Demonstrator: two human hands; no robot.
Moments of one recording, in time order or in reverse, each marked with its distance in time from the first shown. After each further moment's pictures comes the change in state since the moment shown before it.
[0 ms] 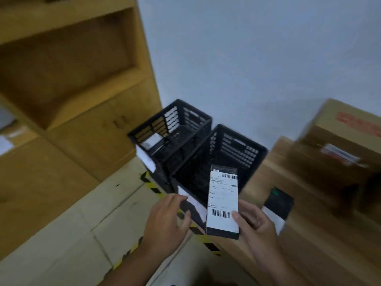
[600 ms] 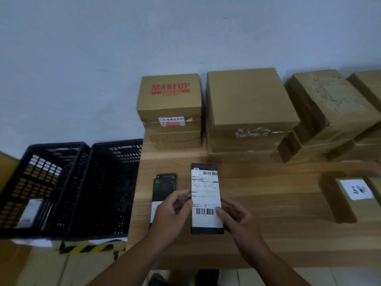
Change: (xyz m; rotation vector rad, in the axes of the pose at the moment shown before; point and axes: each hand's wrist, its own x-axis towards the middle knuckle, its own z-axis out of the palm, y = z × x) left_hand 0.046 0.247 0.179 -0.548 -0.753 0.026; right_hand -0.084 0.039 -0.217 0.392 0.545 0.021
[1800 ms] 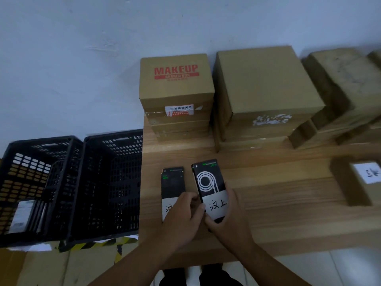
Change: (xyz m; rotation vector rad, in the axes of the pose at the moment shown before) left_hand 0.020 -0.035 -0.025 0.351 -0.226 0.067; right_hand 0.014 0.037 0.071 -0.740 0.173 -0.288
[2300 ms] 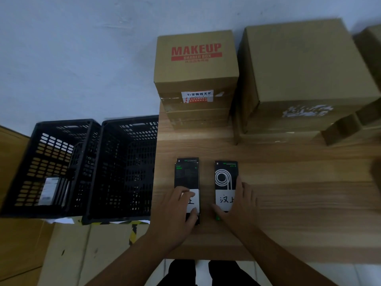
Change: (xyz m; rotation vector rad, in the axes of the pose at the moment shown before) left_hand -0.015 -0.036 -0.024 0.469 0.125 0.129; right_hand 0.039 0.050 0.035 -0.600 -0.113 0.110
